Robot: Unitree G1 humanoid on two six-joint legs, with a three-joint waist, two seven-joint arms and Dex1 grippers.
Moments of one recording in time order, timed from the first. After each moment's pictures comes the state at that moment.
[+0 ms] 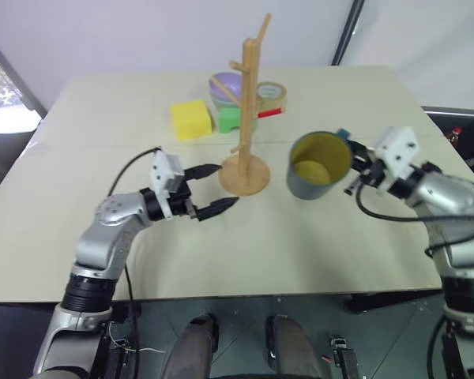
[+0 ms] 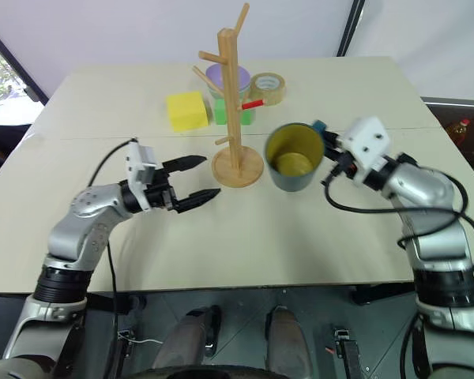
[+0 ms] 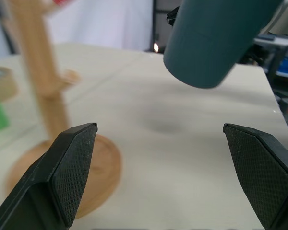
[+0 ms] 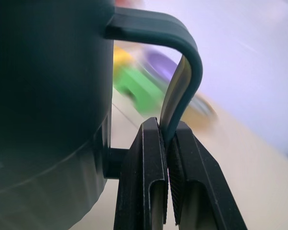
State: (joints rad) left arm -0.42 0.47 0.02 -0.10 -0.48 0.31 -0.96; right arm -0.47 -0.75 -0.08 -0.15 0.28 0.18 0.76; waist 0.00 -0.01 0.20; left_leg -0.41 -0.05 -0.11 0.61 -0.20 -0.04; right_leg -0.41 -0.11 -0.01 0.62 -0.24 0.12
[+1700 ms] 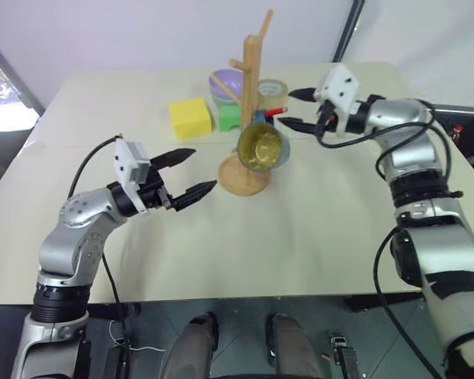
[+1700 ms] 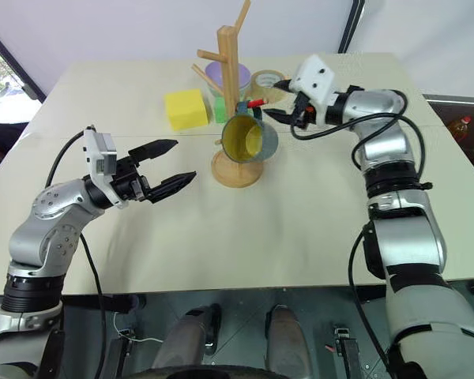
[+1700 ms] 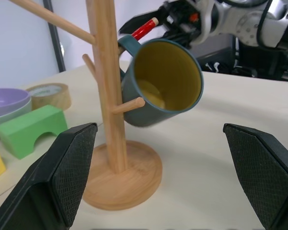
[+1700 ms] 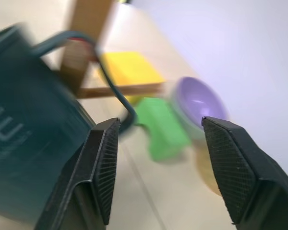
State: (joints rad) left arm -0.36 0.55 0.11 -0.22 -0.58 0.35 -0.87; right arm -1.09 -0.61 0.04 0.75 0.07 -0.17 1.02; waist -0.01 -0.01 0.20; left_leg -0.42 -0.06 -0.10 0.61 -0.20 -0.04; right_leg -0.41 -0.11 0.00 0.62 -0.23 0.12
